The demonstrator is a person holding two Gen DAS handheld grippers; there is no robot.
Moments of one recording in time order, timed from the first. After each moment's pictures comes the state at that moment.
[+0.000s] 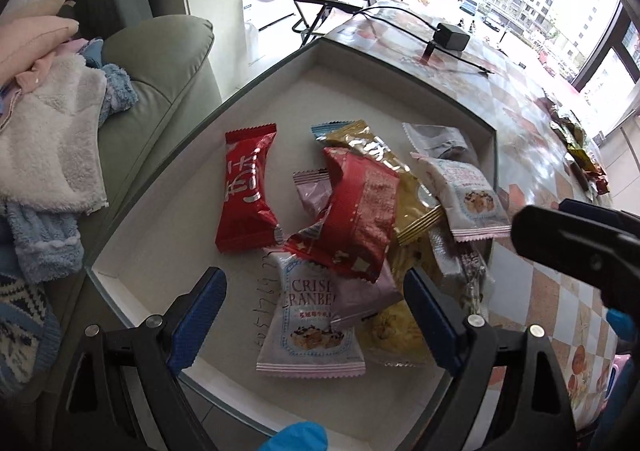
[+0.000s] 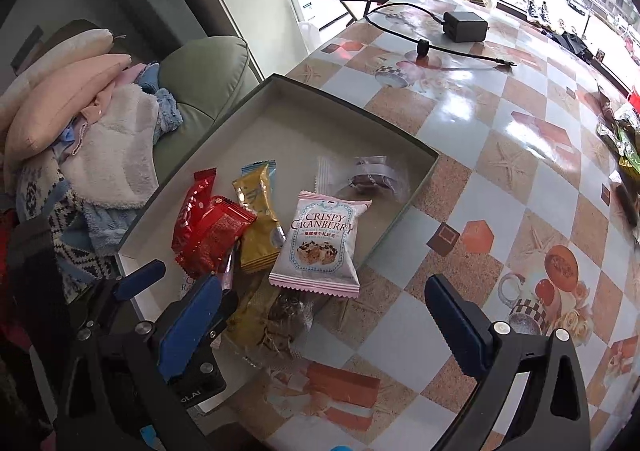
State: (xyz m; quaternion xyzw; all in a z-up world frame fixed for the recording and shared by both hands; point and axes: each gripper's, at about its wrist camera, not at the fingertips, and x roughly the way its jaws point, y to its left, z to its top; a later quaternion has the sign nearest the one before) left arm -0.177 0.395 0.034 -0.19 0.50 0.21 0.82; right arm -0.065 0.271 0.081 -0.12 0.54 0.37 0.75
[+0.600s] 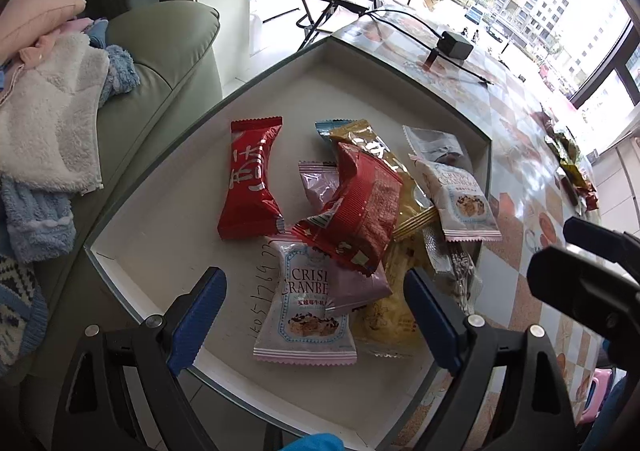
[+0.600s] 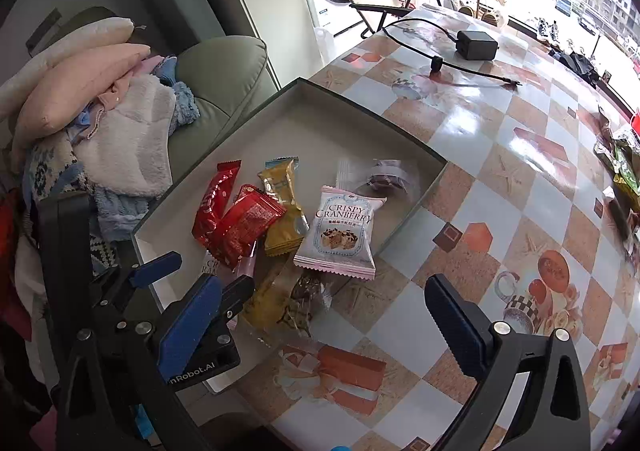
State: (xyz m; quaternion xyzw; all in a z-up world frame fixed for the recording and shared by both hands) left arm -0.186 0.401 0.039 -0.22 0.49 0.20 0.82; right arm -0.084 0.269 0.096 -0.14 0.52 0.39 0.75
